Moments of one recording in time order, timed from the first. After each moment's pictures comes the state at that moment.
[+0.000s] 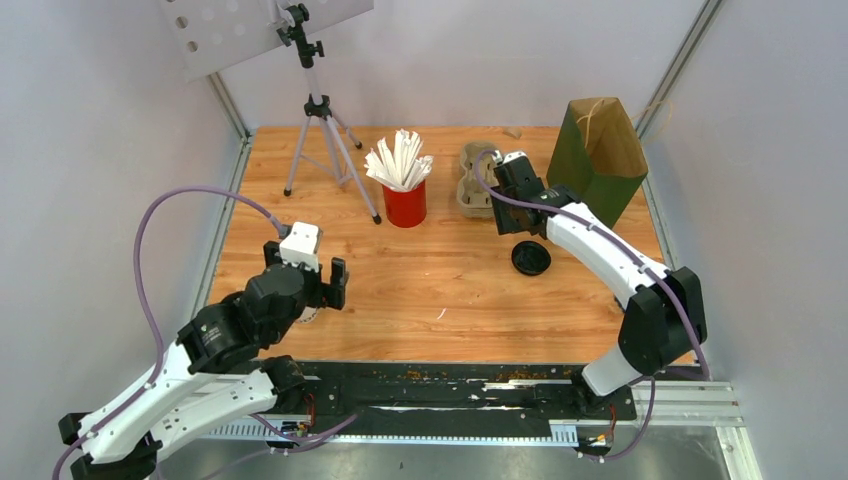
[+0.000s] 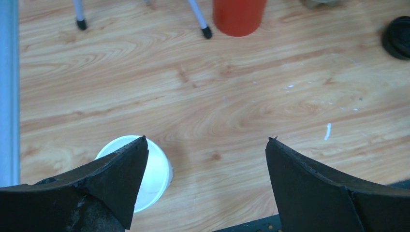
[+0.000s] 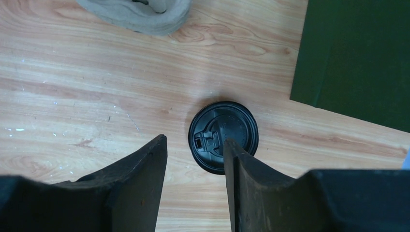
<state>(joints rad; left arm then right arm) -0.93 0.54 0.85 -0.79 -0.57 -0.29 0.51 1.53 1.28 -0.68 0.32 0.17</state>
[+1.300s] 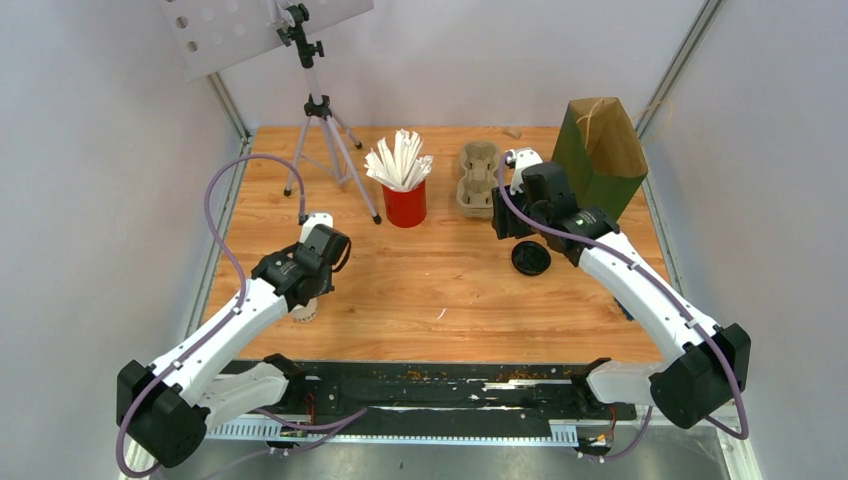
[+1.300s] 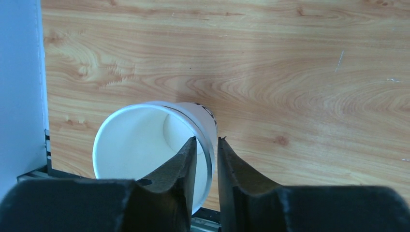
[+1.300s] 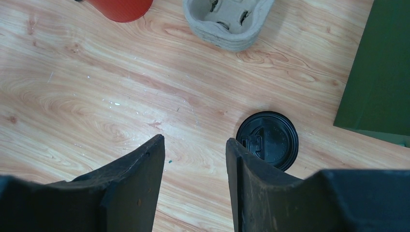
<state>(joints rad) -0.55 1.02 0.82 -0.88 -0.55 -0.45 0.50 1.27 1.17 -0.58 0.06 0.15</state>
